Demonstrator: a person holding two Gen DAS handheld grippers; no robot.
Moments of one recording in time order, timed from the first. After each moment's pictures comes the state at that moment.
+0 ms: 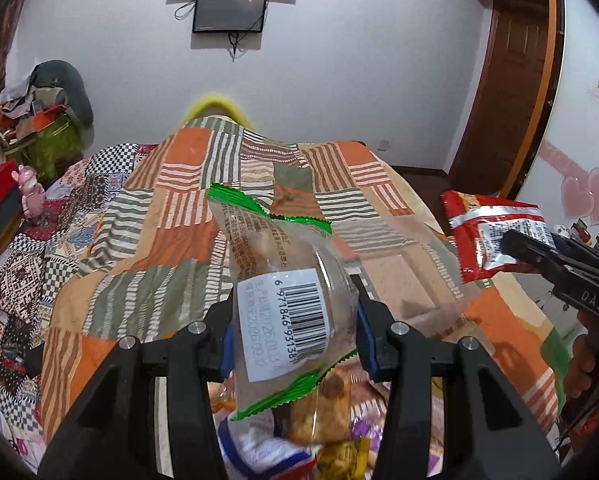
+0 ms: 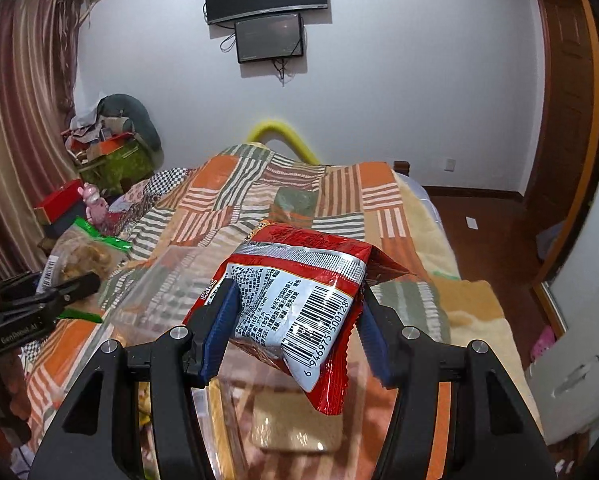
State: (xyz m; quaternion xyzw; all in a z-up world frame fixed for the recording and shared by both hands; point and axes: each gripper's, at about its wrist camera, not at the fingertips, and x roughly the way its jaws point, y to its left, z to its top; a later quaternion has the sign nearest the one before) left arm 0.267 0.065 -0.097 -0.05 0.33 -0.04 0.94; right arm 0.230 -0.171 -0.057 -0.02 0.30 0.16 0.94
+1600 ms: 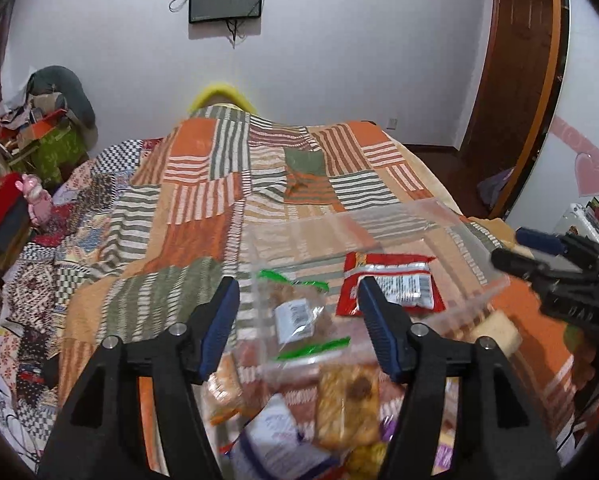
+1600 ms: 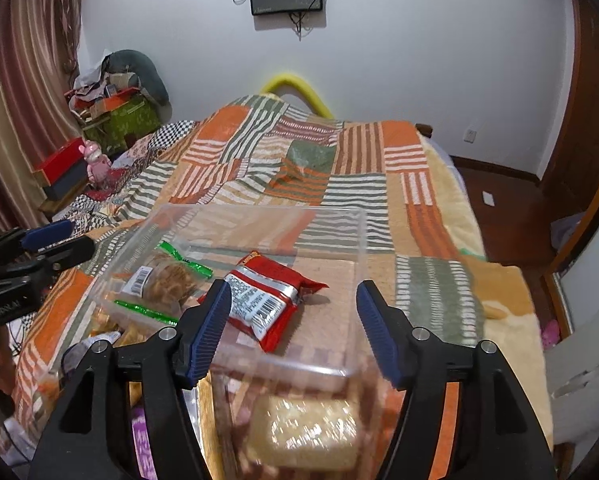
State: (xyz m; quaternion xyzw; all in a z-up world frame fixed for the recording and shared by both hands) left arm 0.276 0.075 -0.100 -0.02 0.36 -0.02 0.93; right arm 0.252 -0.163 -0.075 -0.05 0.37 0.18 0.91
